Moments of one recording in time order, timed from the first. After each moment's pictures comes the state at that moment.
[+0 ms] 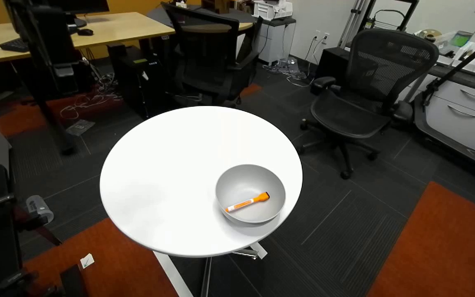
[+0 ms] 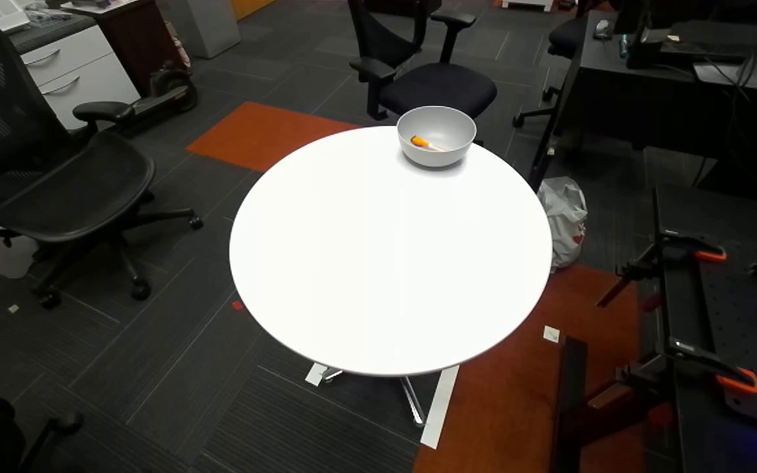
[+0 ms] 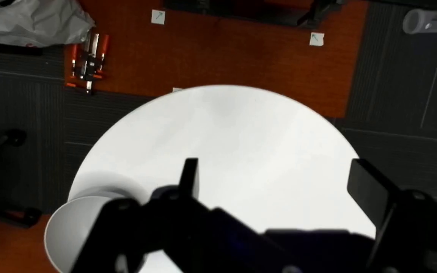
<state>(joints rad) -0.01 -0.38 -0.09 -2.41 -0.04 1.93 -0.20</state>
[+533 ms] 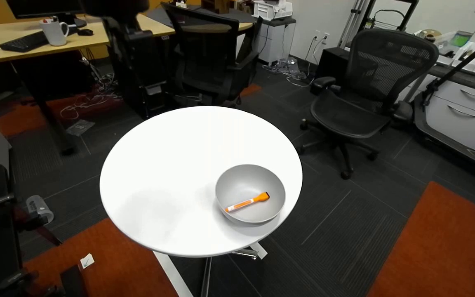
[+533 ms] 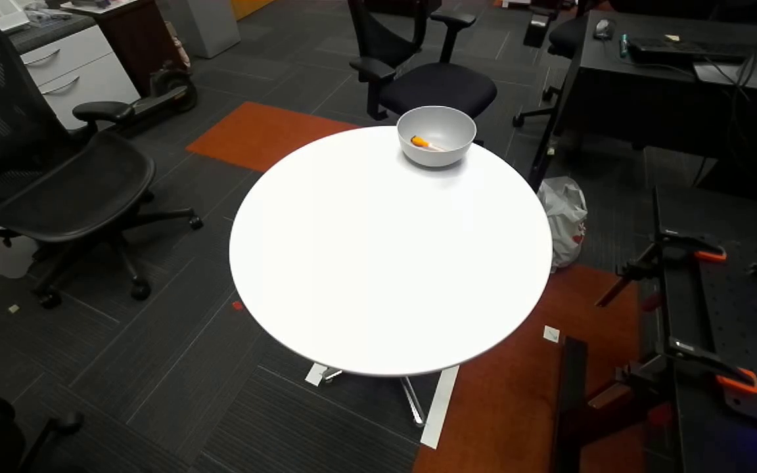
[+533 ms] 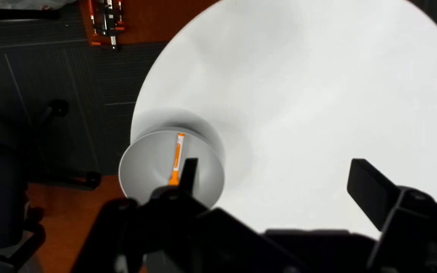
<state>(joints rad) -0.10 -0.17 -0.14 -2.29 -0.04 2.21 -0.12</state>
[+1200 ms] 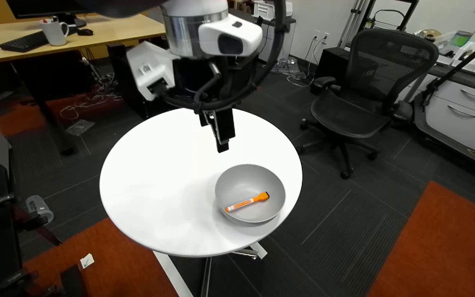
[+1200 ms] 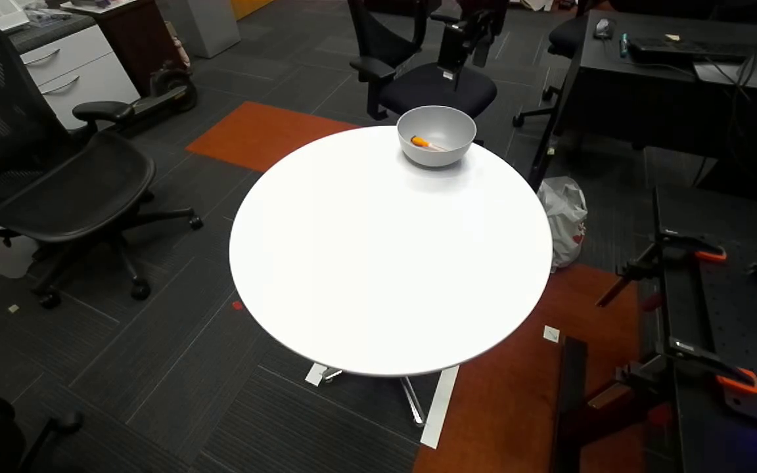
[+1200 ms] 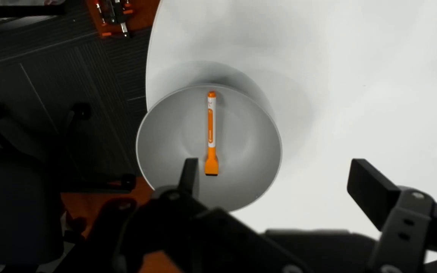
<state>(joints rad) -0.13 0.24 -0.16 -2.07 -0.04 2.42 0.01</state>
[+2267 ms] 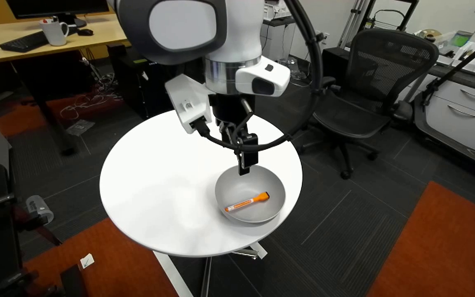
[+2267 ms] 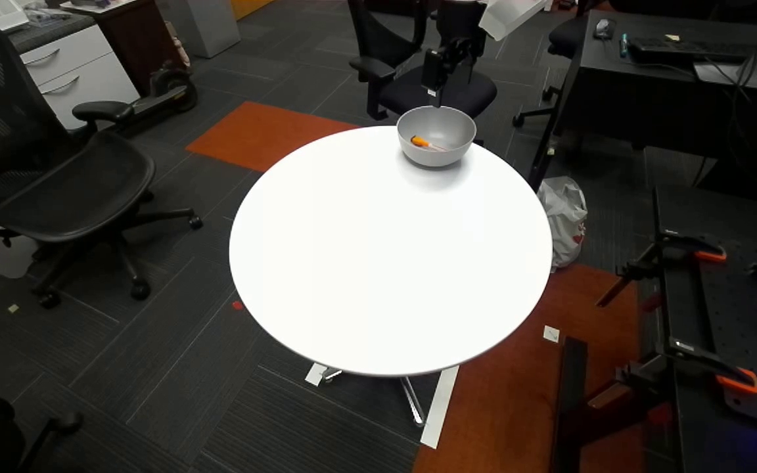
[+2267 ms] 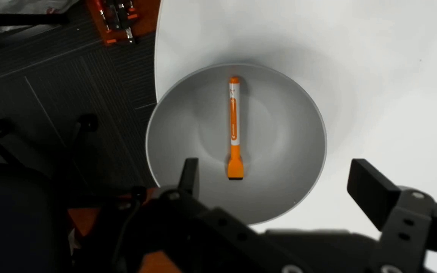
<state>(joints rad) -0.17 0.43 -0.16 -1.91 -0.01 2.42 0.01</state>
